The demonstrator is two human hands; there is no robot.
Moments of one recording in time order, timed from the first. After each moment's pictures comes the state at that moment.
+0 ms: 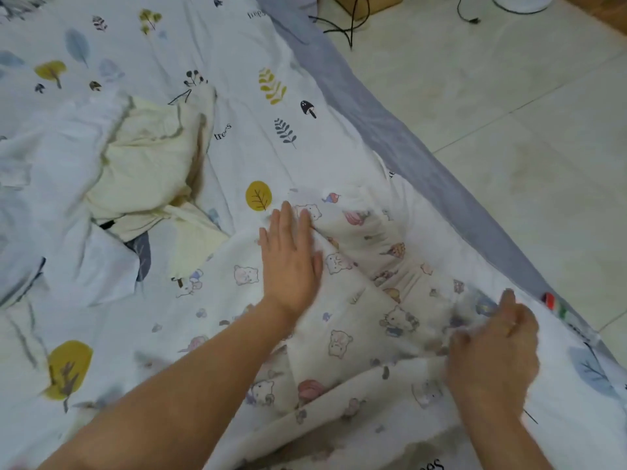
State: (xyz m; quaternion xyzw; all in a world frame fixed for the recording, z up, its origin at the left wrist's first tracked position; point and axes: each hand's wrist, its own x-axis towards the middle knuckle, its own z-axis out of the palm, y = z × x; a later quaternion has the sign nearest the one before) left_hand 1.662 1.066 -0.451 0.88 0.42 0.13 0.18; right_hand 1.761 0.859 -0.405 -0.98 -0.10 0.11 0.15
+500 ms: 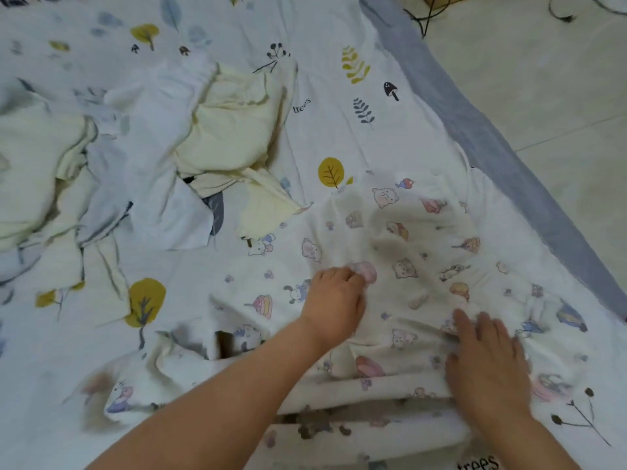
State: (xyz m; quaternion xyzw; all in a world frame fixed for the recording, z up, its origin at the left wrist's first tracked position) left_hand 1.579 1.035 -0.446 0.92 0.32 -0.01 0.23; right_hand 1.713 0.869 -0.429 -0.89 -0.37 0.24 -0.12
